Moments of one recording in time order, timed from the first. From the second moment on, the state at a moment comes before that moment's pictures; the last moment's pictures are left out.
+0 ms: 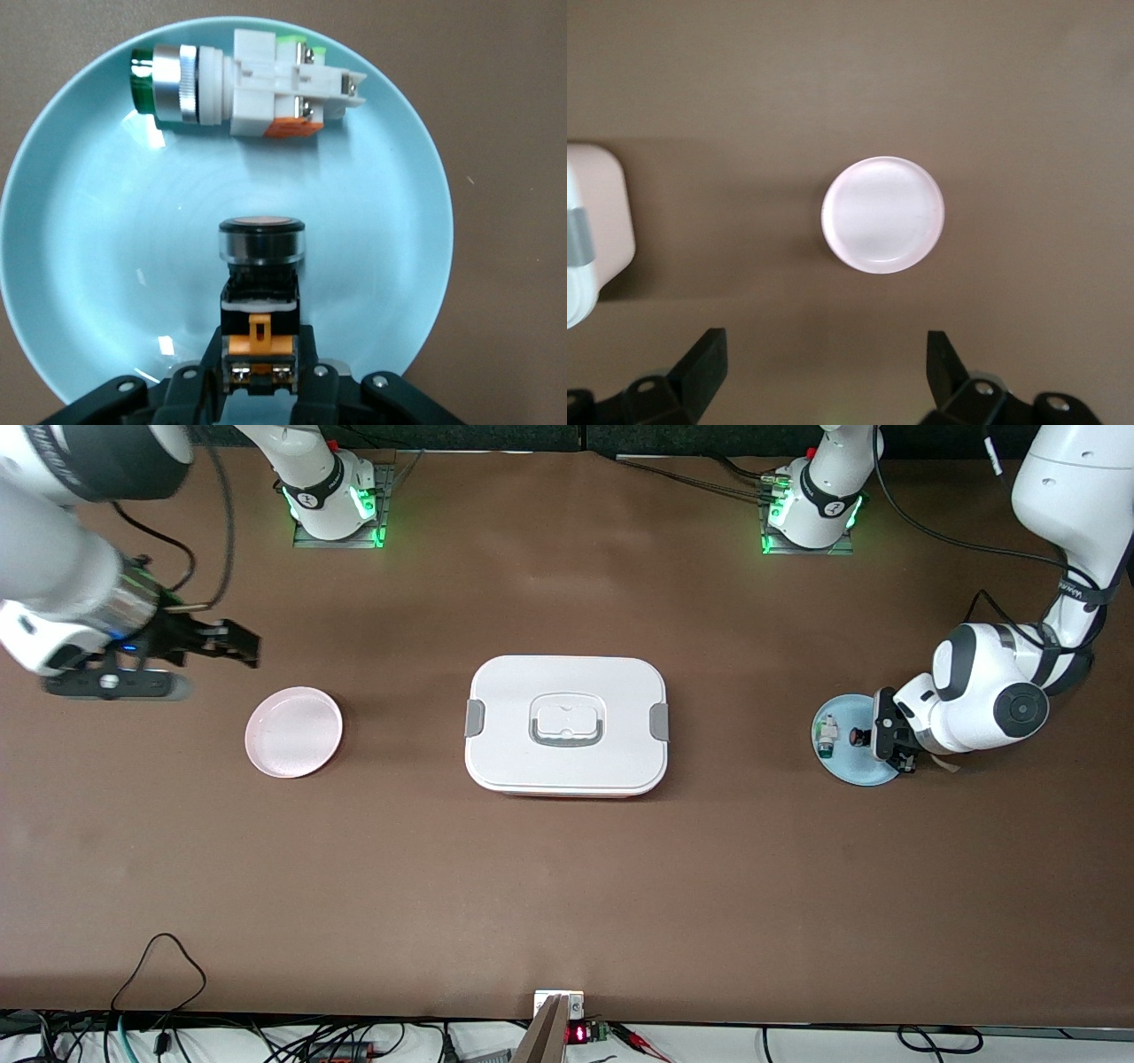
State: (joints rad) left arm 0.39 0.48 -0.25 -2.10 0.22 2.36 1.64; right arm -0.03 0.10 0.17 -1.59 -0.06 1.58 0.20
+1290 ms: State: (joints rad) left arm 0.39 0.40 -0.26 -2.05 0.22 2.26 1.60; right arm 0.00 0.06 -0.05 -1.64 -0.09 1.65 0.05
